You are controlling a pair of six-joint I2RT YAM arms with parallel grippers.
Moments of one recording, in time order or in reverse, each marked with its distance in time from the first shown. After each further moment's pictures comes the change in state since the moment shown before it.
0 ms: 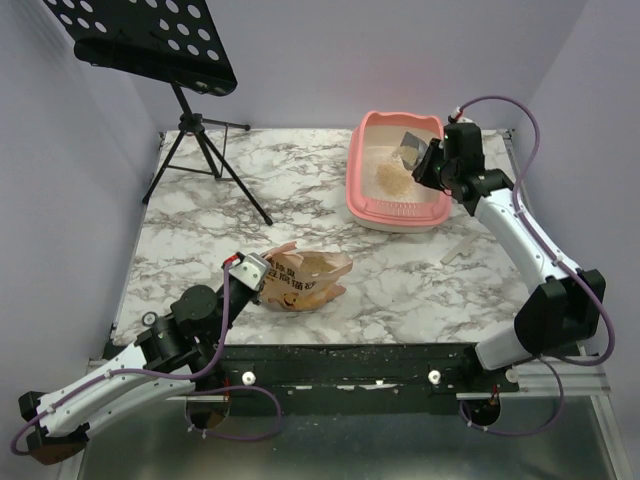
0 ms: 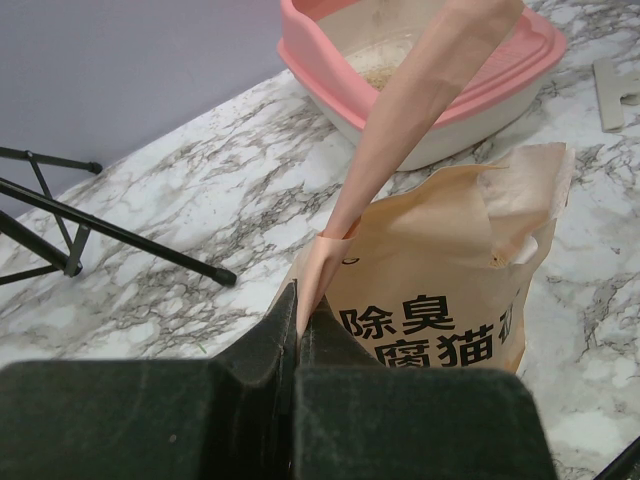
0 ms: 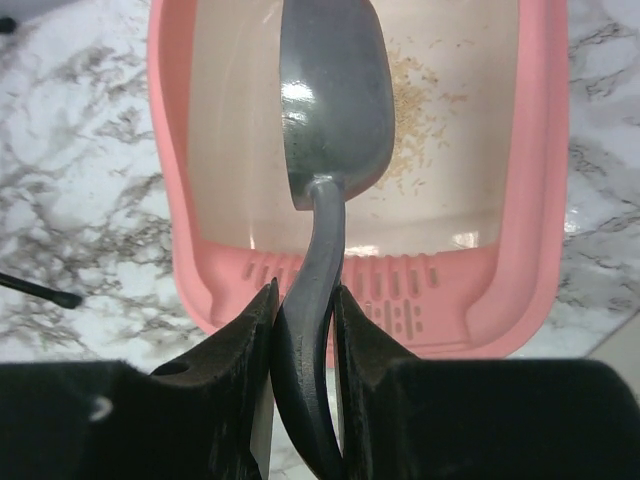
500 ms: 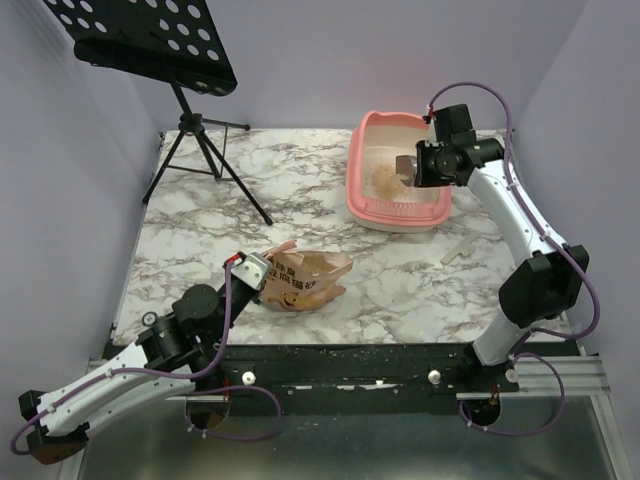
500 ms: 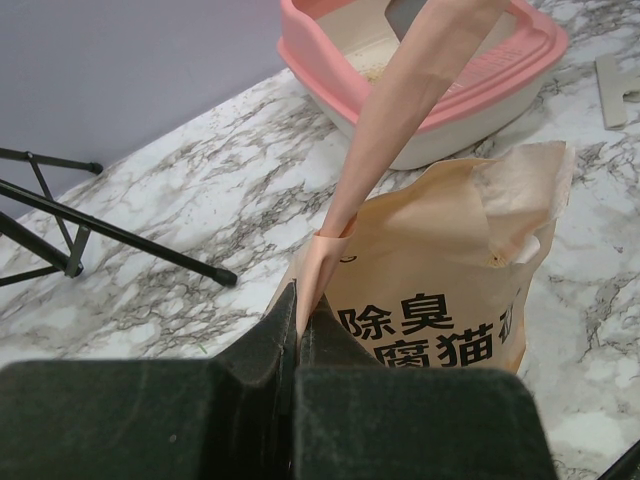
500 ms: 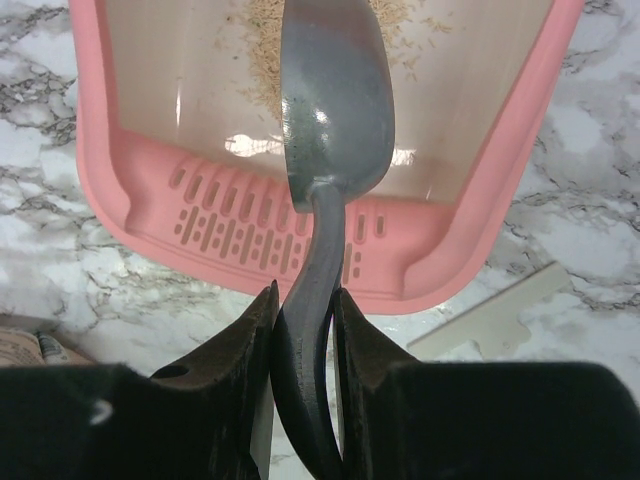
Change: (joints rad) left arm 0.000 0.012 0.000 0.005 0.001 -0.001; right arm 0.000 0.209 0.336 -0.438 -0.052 -0.326
